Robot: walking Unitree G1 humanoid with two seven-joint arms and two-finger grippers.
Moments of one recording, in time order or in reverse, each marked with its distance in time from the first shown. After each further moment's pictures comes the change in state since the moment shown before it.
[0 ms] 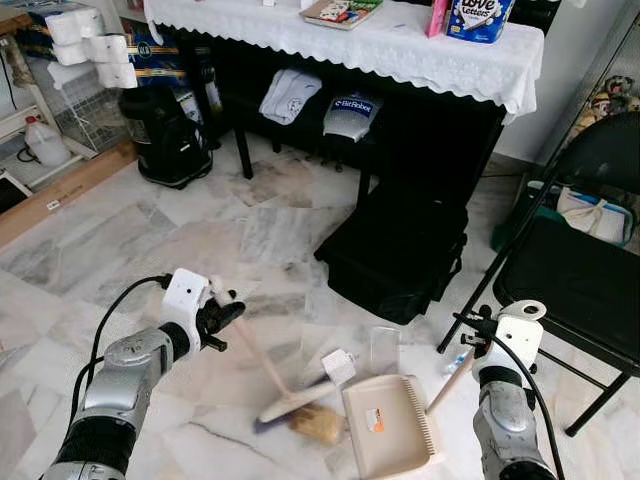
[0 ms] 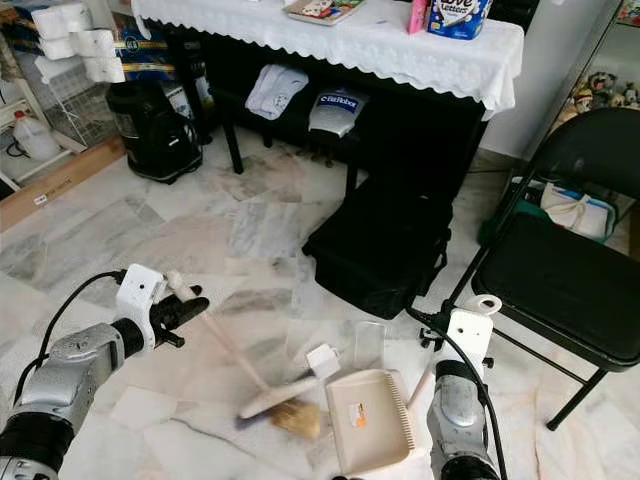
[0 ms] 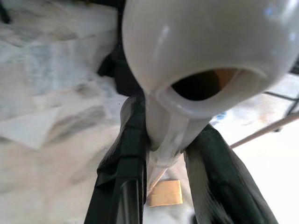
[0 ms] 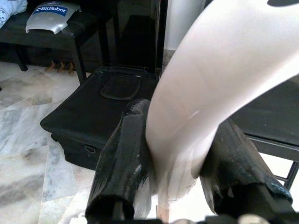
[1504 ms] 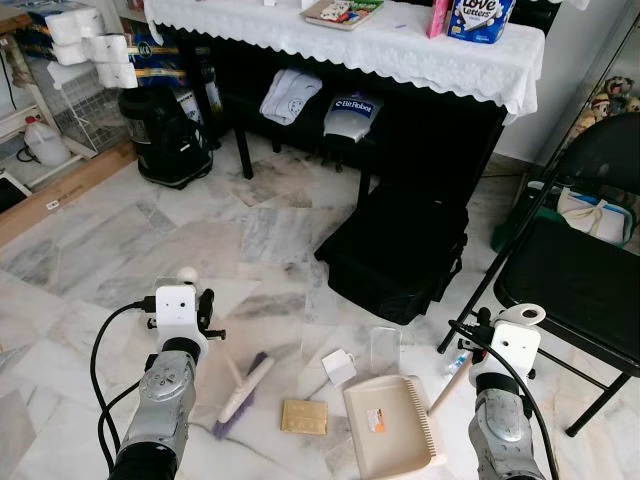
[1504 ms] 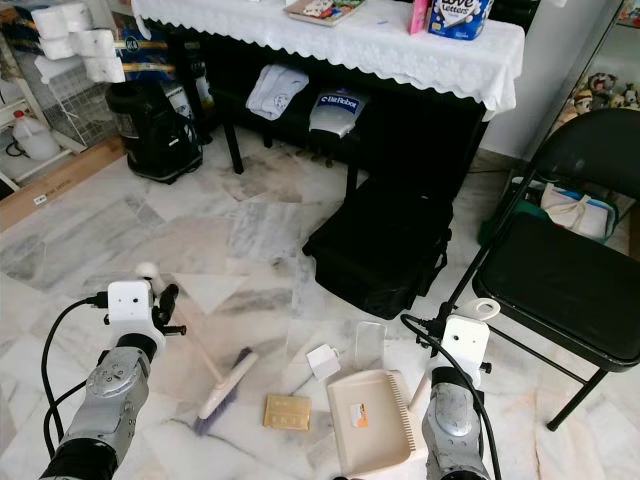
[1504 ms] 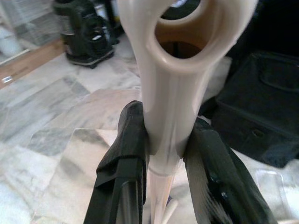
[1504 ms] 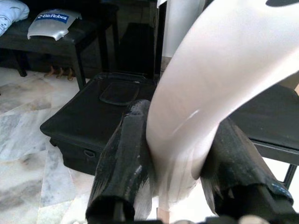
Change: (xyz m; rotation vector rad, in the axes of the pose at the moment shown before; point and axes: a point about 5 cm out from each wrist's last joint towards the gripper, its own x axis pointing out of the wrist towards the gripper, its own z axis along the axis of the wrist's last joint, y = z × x) left arm 0.007 0.003 -0.028 0.023 -0.206 0.587; right arm -0.010 0.004 -0.001 -0.015 -0.033 -0.009
